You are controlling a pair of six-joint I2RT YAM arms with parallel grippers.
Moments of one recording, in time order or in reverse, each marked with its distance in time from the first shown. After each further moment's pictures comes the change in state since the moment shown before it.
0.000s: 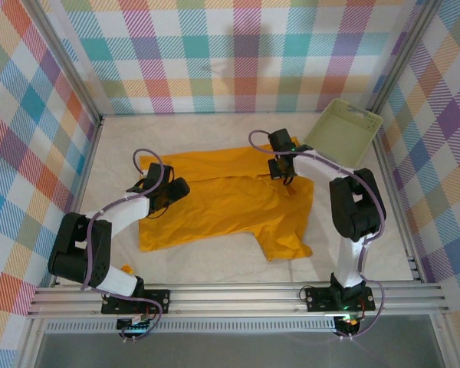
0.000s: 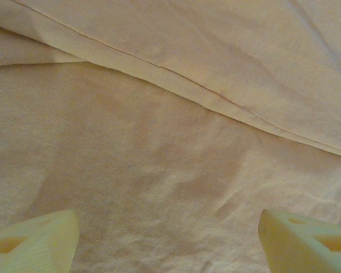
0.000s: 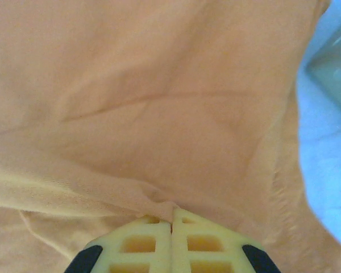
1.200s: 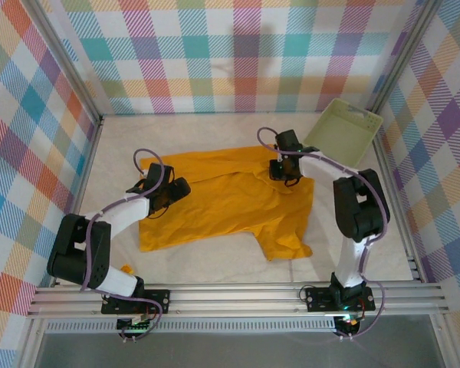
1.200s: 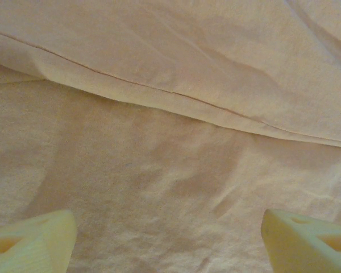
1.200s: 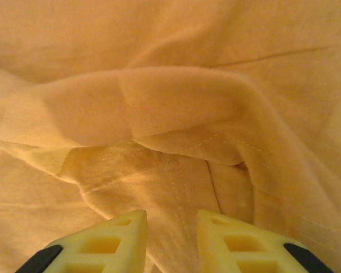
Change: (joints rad) left arm -0.006 -0.013 -0.005 0.000 0.000 0.008; right arm -0.032 -0.009 -0.068 0.037 -0.248 0.134
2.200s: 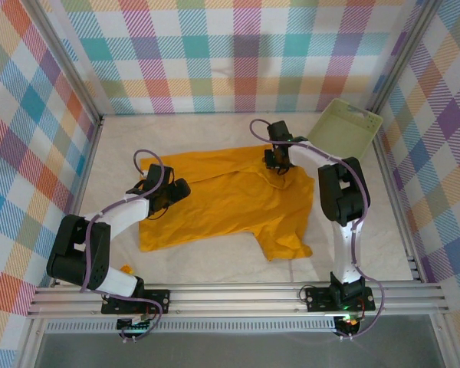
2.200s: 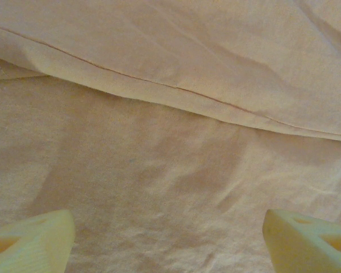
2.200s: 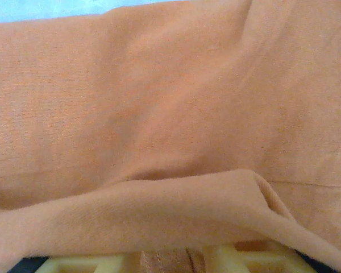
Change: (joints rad) left arm 0.000 -0.005 -0.010 0.000 0.000 0.010; right arm 0.000 0.216 0.258 -0.015 0.115 -0.018
